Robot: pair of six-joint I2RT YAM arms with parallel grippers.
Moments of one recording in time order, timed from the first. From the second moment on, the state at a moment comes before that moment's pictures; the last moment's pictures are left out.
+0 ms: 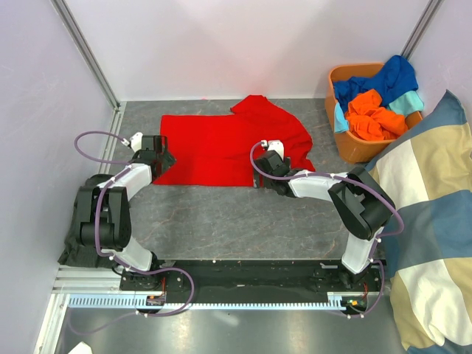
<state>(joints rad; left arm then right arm) -0.05 1.59 0.89 -0.15 -0.31 -0.71 0.66 1.82 0.98 -0.01 0.37 0.44</state>
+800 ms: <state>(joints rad) -0.05 1.67 0.92 -0.27 -0.33 -0.71 0.66 1.81 0.96 0.01 0.37 0.44</state>
